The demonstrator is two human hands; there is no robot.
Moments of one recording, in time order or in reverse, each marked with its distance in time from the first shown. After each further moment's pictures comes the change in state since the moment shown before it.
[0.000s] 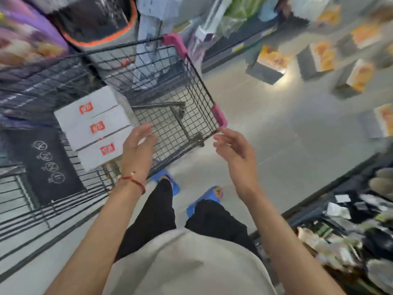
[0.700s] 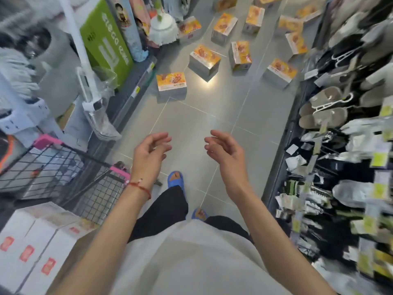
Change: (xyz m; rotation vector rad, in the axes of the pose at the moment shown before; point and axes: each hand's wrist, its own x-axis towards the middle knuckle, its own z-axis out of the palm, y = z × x) left_hand -0.092 0.072 0.288 0.281 -0.654 0.223; right_hand -0.006 -0.041 -0.228 0.383 0.514 -0.054
